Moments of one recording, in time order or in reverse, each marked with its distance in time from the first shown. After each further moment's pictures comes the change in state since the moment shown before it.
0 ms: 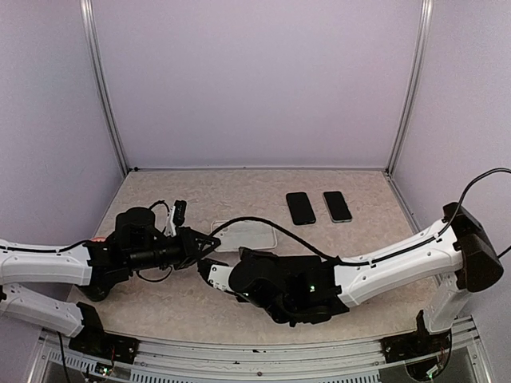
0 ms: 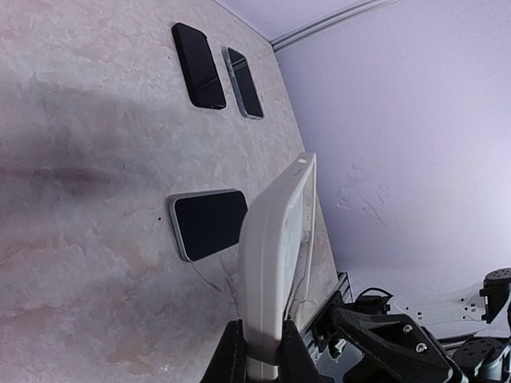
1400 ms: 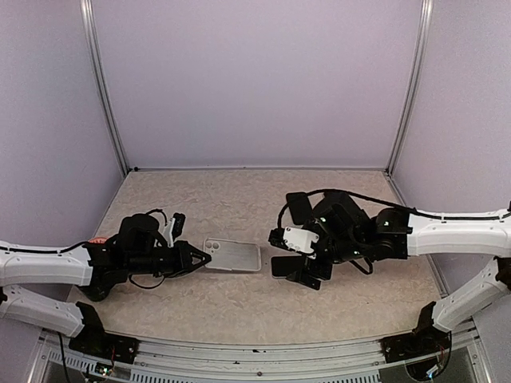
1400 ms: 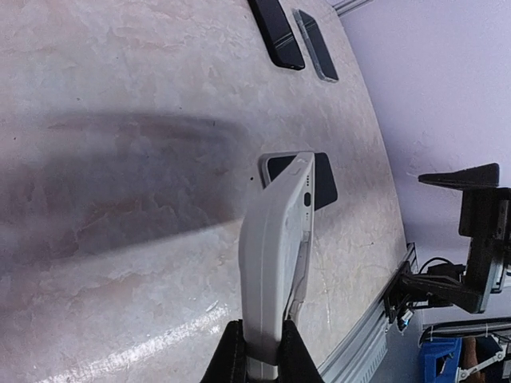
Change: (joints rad) left arm 0.068 -0.001 -0.039 -0.162 0.035 0.146; right arm -0.416 -0.439 -0.223 -0.411 -0.825 0.154
